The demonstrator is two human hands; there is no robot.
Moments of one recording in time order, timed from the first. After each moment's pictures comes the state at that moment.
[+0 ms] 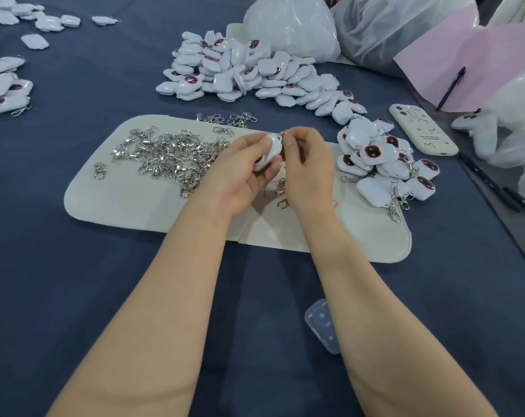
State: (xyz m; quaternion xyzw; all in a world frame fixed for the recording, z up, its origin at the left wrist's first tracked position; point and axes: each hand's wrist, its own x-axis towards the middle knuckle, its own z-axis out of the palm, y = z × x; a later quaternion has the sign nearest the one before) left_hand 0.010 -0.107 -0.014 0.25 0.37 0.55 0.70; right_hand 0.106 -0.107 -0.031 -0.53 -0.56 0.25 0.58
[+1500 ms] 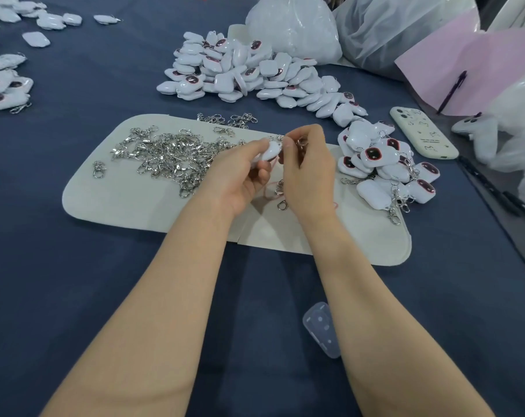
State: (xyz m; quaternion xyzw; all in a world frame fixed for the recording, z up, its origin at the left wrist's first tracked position) left_hand 0.009 -0.105 -0.015 0.23 0.42 0.54 0.69; right_hand 0.110 -0.107 -0.031 -0.55 -0.62 0.17 0.54
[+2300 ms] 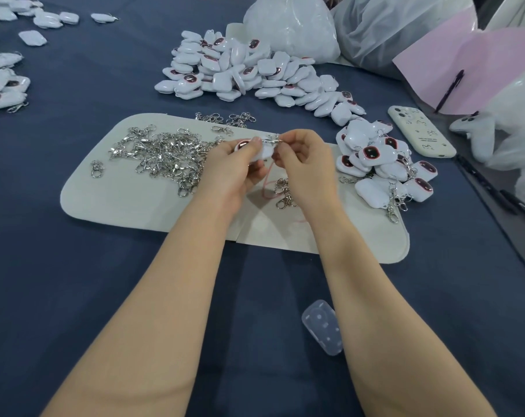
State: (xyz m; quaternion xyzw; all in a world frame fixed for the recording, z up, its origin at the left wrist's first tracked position) left_hand 0.010 -0.102 -0.023 0.27 0.47 0.59 0.60; right_hand 0.114 -0.102 -0.028 -0.54 -0.55 0.33 0.54
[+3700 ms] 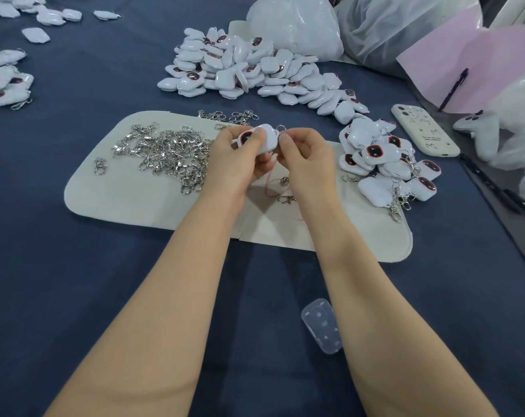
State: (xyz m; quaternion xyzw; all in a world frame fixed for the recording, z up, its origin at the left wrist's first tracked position) left_hand 0.011 -0.100 -0.022 0.30 0.46 0.62 0.56; right_hand 0.108 -0.106 -0.024 -0.55 -0.52 0.36 0.55
